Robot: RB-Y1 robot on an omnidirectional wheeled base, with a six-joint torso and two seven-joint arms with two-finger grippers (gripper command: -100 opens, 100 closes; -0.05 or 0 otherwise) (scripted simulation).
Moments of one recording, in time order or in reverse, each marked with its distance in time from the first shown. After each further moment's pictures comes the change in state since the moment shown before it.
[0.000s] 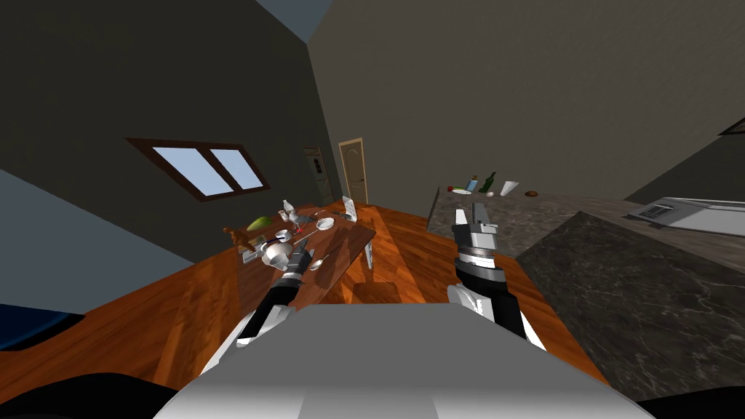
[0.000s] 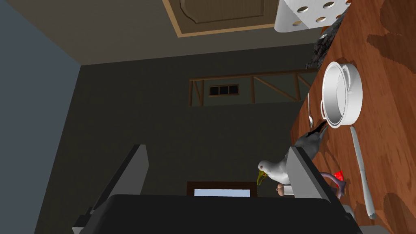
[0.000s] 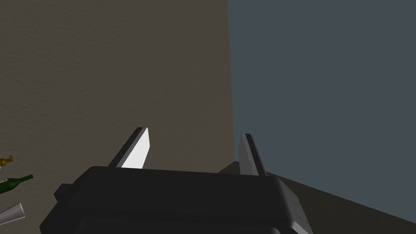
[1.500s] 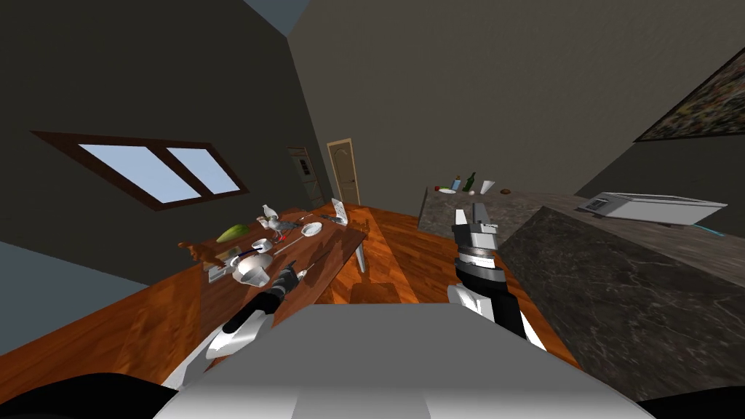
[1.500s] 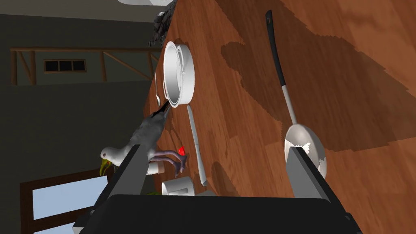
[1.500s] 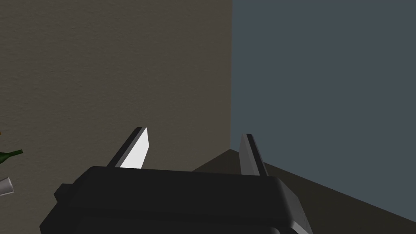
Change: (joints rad) left arm 0.001 0.210 0.050 0.235 0.220 0.367 0.259; right arm 0.000 0.000 0.000 0.000 0.000 0.000 0.000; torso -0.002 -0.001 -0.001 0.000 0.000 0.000
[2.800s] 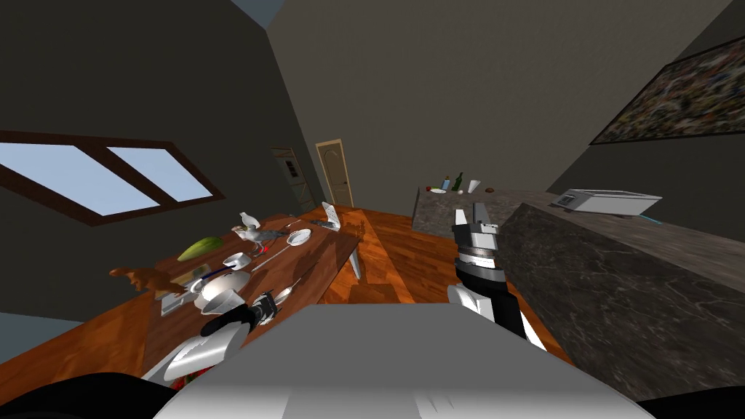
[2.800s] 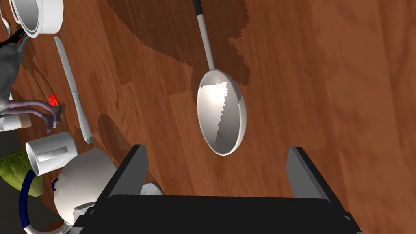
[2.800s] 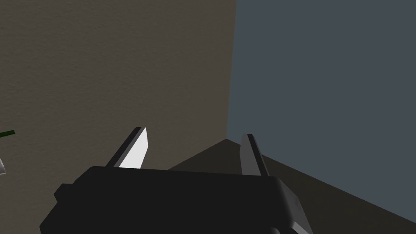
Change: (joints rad) left arm 0.021 0.141 0.038 0.186 0.173 0.335 0.227; right arm 0.000 0.000 0.000 0.000 0.000 0.000 0.000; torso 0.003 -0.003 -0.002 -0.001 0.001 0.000
